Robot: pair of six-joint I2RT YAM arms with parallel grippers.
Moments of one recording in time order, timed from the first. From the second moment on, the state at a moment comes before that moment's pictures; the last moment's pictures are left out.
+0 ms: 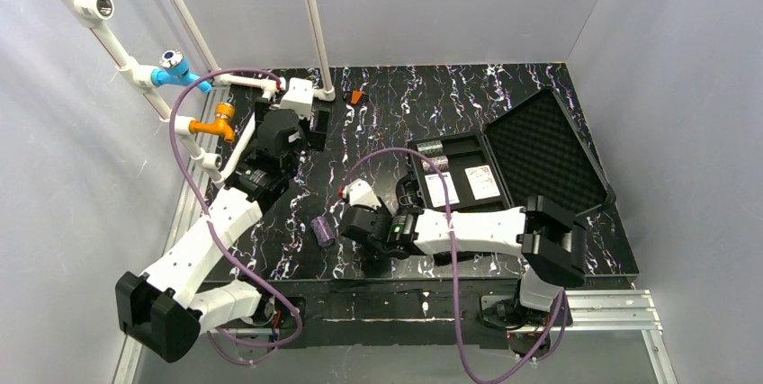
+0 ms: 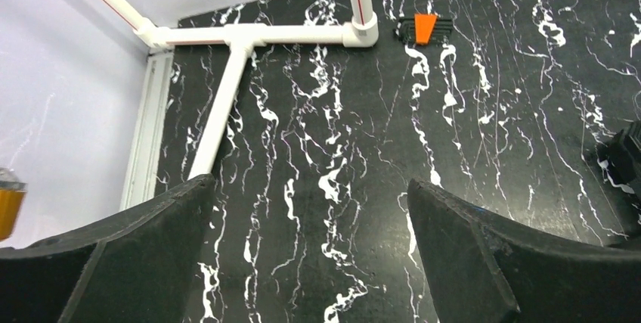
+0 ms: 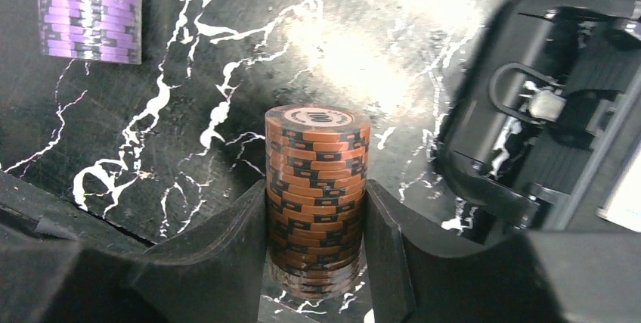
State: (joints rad) left arm -0.49 1.08 0.97 -0.18 -0.51 0.12; right arm 1.34 1.71 1.16 -0.51 0.51 0.52
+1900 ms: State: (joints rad) left arm -0.50 1.29 0.76 -0.71 -0.11 -0.75; right arm 1.05 1.15 0.90 -0.52 0.64 0.47
